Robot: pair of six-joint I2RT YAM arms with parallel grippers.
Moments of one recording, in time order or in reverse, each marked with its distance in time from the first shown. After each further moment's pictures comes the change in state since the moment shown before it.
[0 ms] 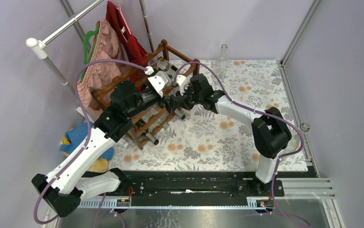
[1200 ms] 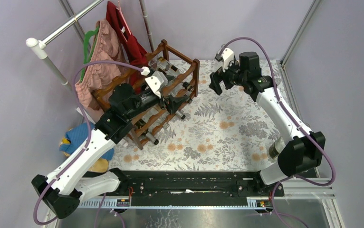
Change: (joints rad) left arm 0.000 -0.023 -0.045 0.100 0.046 -0.088; right arm -0.357 -0.334 0.053 -0.332 -0.079 -0.146
